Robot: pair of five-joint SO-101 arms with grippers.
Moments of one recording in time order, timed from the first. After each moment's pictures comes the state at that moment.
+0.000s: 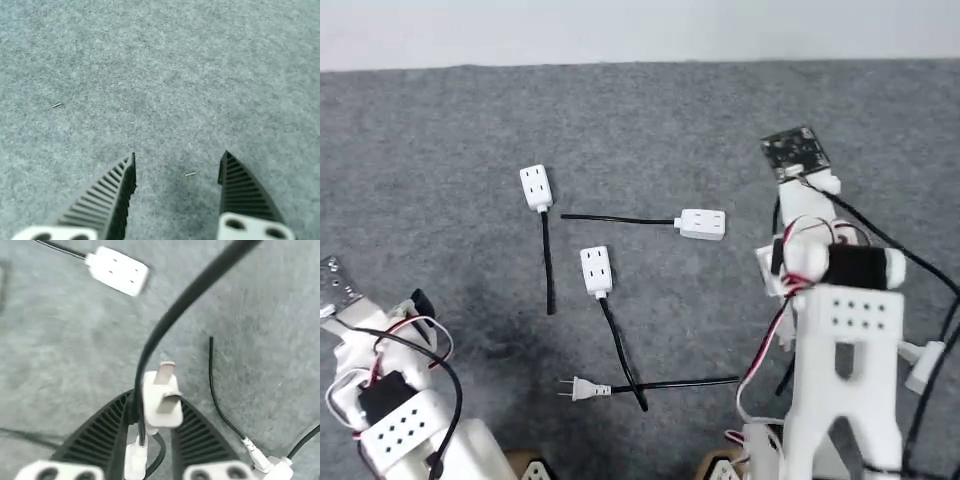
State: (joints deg) left arm -42.0 -65.5 78.2 47.7 5.1; right arm 5.1 -32.9 28.1 76.7 22.4
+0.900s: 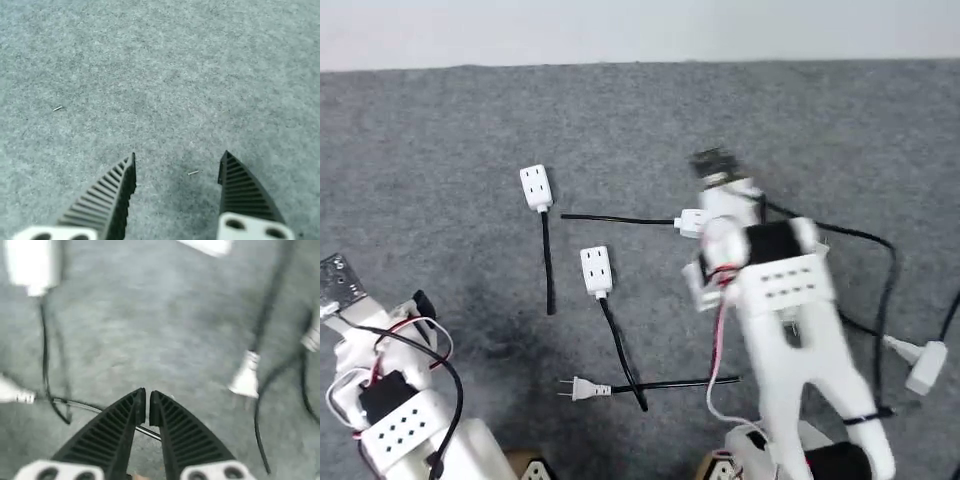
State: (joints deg) left arm -41.9 -65.5 78.2 47.7 2.6; right arm -18.5 -24.3 26.6 84.4 8.2
